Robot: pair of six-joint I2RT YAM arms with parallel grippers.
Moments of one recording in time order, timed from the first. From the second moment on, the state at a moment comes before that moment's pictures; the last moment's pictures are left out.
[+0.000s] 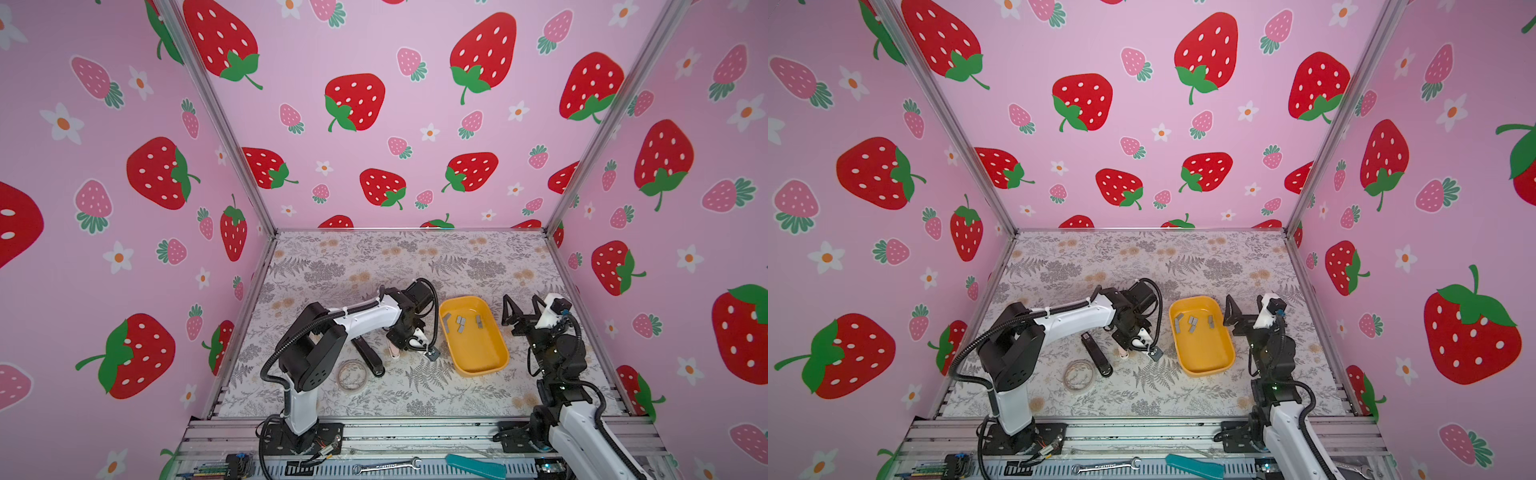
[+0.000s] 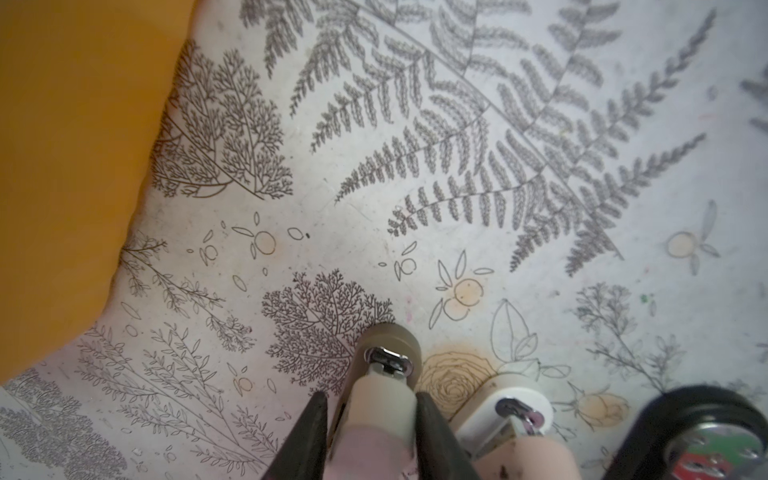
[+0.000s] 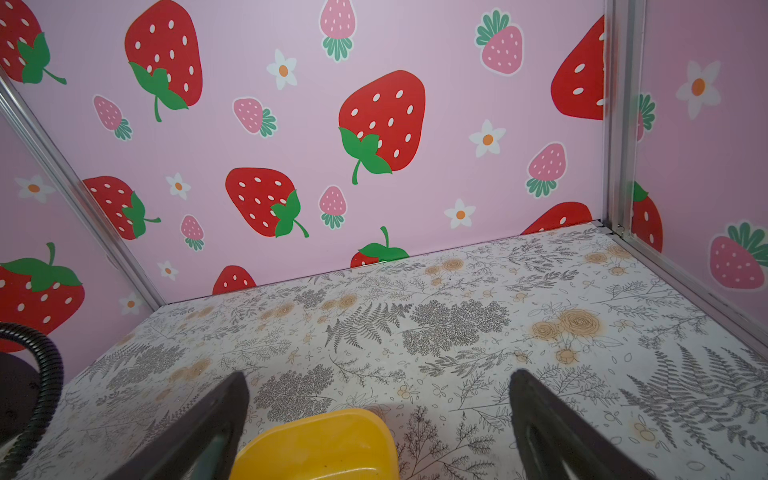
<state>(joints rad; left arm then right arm) -0.80 1.89 1.31 -0.80 0.11 1.57 0.19 0.59 0.11 0.56 -0.08 0.30</state>
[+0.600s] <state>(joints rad) -0.80 1.89 1.30 -0.80 0.09 1.58 0.19 0.58 0.11 0.56 -0.05 0.30</state>
